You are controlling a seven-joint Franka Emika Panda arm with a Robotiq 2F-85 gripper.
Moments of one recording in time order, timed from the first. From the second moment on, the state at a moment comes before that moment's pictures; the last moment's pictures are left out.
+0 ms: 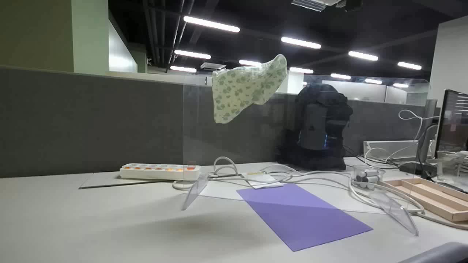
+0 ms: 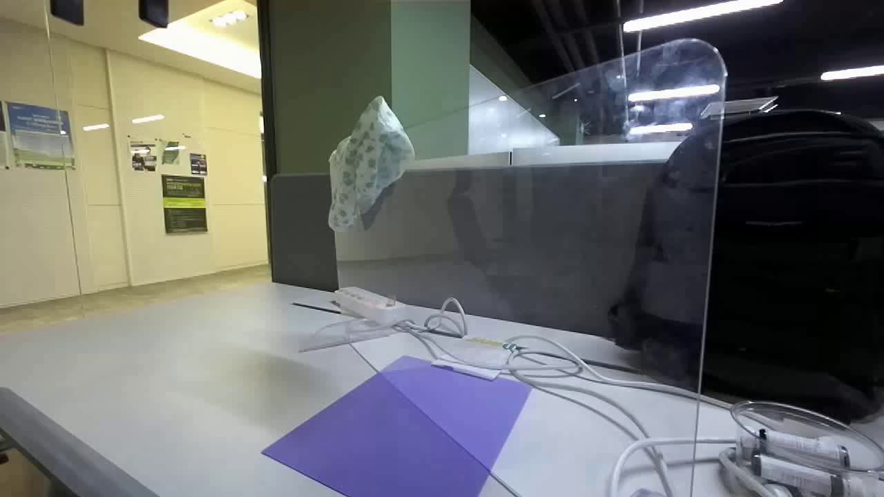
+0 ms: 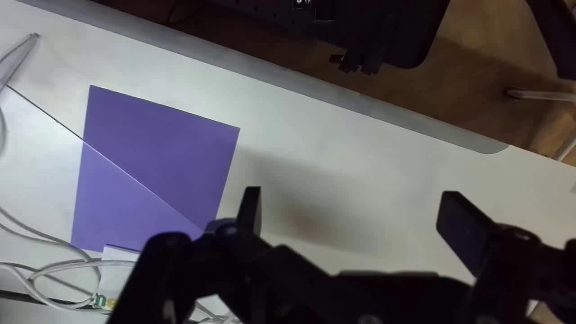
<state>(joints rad) 0.18 -0.92 0.02 -2.52 0.14 1.61 -0.12</state>
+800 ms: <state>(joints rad) 0.17 -0.92 0.02 -2.52 0.14 1.61 -0.12</state>
